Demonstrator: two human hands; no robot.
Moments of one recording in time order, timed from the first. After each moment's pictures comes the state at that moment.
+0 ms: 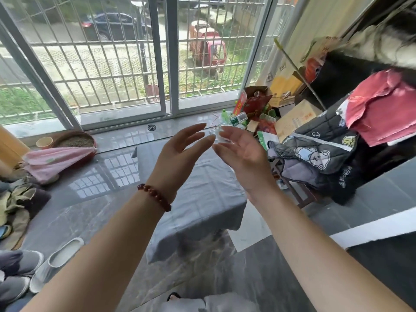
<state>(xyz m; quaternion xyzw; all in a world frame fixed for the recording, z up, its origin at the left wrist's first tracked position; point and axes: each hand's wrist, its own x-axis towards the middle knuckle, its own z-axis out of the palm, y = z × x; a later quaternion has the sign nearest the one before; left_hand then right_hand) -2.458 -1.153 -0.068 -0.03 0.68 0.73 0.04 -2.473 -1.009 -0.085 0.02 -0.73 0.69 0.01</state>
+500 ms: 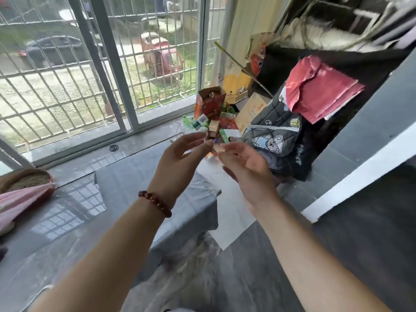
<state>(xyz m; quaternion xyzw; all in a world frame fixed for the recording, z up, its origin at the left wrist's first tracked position) -2.447 -1.035 -0.041 0.05 0.71 0.70 0.09 -2.421 -0.896 -0.070 -0.09 -0.65 0.75 0.08</state>
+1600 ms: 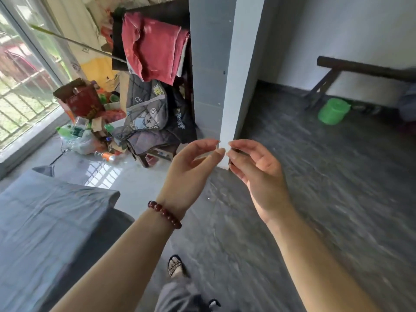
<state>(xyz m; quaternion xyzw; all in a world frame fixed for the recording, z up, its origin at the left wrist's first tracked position) -2.255 -0.640 -0.065 0.24 0.65 0.65 0.32 -2.163 -0.548 -0.086 -0.27 -0.55 0.73 0.30</state>
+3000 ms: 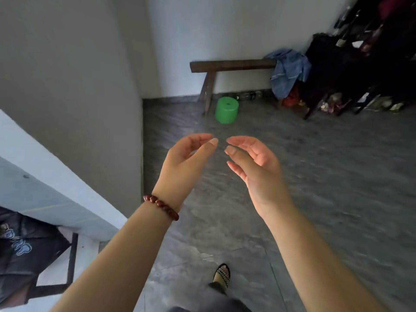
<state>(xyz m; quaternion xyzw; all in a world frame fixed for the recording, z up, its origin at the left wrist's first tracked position) -2.219 -0.085 -0.075 0.37 0.59 0.54 0.47 -2.088 -0.064 -0.075 -0.46 -0.47 0.59 0.47</state>
